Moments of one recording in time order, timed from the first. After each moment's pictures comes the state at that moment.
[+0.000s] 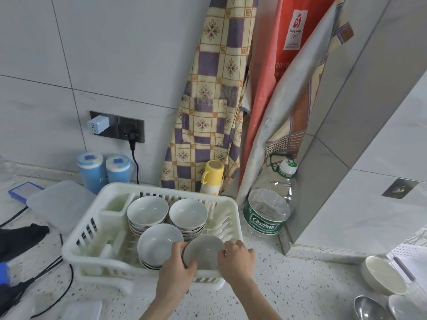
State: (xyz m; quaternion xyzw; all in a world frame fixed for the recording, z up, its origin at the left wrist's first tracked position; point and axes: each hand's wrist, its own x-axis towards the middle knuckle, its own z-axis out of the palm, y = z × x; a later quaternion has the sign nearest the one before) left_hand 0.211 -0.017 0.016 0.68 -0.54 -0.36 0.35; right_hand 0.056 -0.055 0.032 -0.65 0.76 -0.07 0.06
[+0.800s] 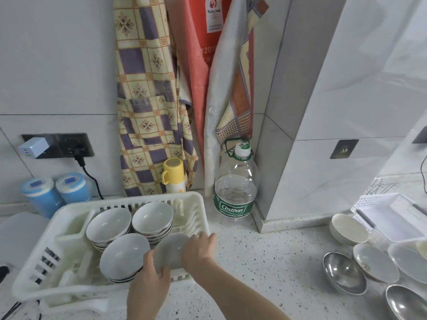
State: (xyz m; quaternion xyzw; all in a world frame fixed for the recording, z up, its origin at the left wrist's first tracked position) left_hand 0.187 -0.002 0.036 0.73 -0.57 -0.27 0.27; right_hand 0.065 -0.075 0.029 -0.71 0.68 0.15 0.02
